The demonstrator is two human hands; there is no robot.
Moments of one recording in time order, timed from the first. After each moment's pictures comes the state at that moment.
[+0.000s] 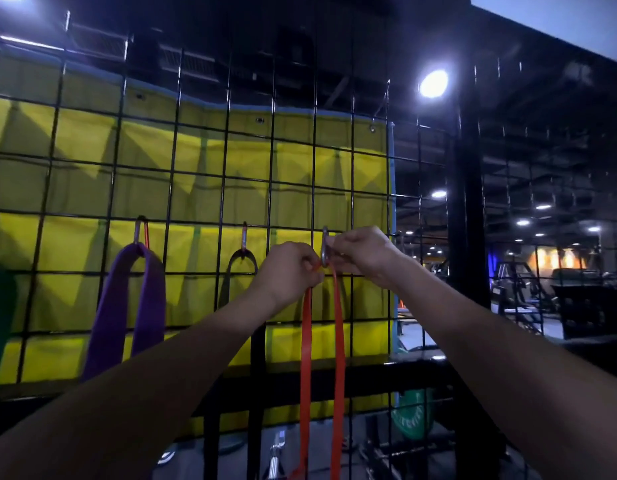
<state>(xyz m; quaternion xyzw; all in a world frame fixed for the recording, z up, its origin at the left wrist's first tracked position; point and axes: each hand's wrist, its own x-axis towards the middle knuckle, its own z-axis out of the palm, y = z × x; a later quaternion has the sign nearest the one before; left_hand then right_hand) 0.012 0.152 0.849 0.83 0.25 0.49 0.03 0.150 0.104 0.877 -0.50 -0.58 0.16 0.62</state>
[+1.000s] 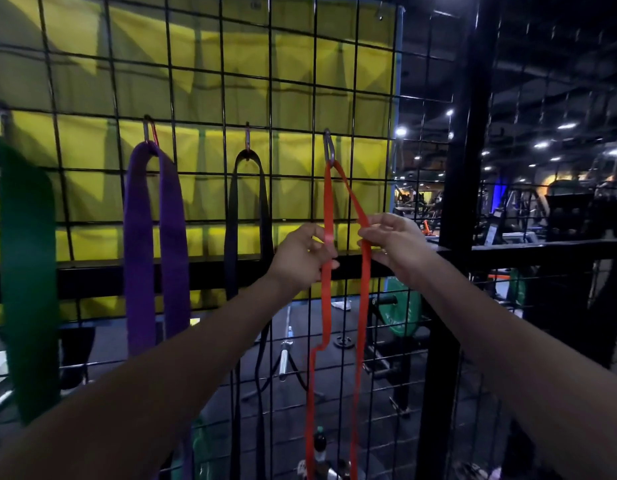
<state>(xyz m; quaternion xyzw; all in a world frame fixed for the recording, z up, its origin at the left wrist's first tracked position) 0.007 0.092 0.740 0.74 0.24 0.45 0.44 0.158 0.035 0.757 -0.50 -0.50 0.25 0.66</state>
